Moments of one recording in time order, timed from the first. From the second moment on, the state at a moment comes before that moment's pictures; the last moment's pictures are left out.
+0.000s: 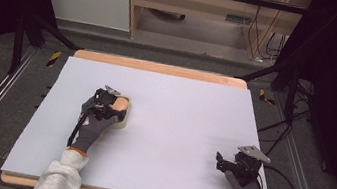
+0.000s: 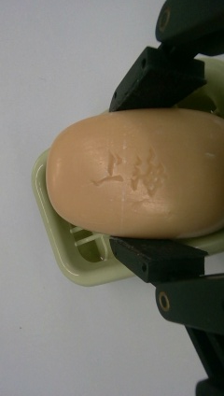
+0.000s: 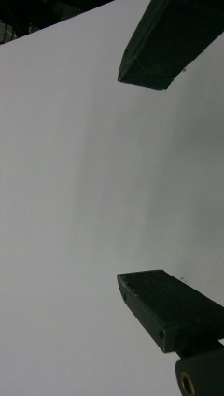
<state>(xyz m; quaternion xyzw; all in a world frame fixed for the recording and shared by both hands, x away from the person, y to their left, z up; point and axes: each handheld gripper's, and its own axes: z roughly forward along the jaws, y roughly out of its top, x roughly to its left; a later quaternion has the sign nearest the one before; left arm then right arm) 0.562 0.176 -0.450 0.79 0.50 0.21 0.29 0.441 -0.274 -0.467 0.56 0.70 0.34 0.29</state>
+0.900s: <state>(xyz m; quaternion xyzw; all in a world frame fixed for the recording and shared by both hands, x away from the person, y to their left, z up) 0.516 0.217 -0.432 0.78 0.46 0.20 0.37 0.438 -0.283 -0.469 0.57 0.69 0.34 0.30</state>
